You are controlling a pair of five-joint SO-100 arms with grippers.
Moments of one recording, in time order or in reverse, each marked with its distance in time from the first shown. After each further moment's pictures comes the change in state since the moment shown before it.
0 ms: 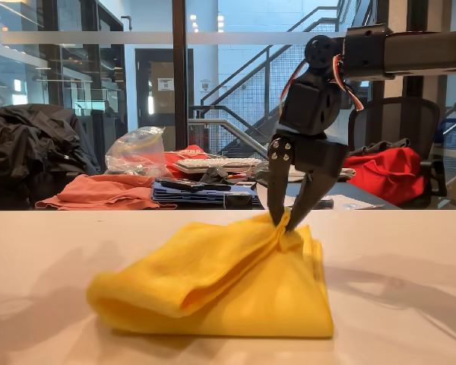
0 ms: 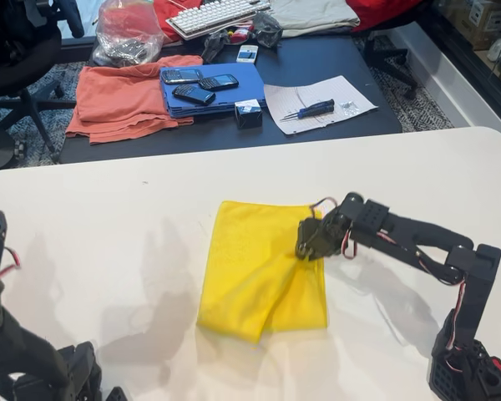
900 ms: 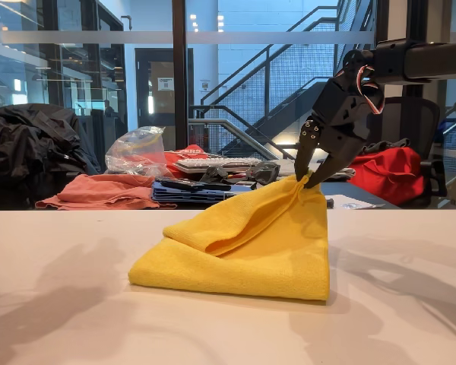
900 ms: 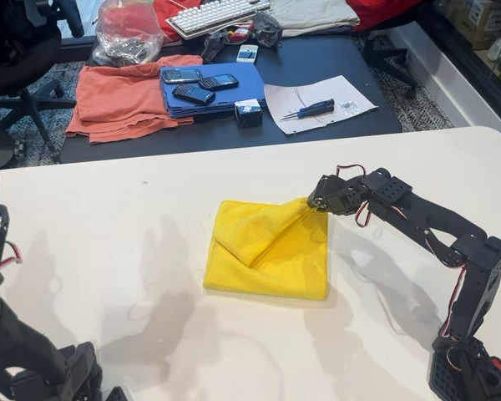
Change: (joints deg) arm 0 13.8 -1.0 0.0 -15.3 -2.4; arm 1 -0.8 -0.8 0.0 0.0 -0.6
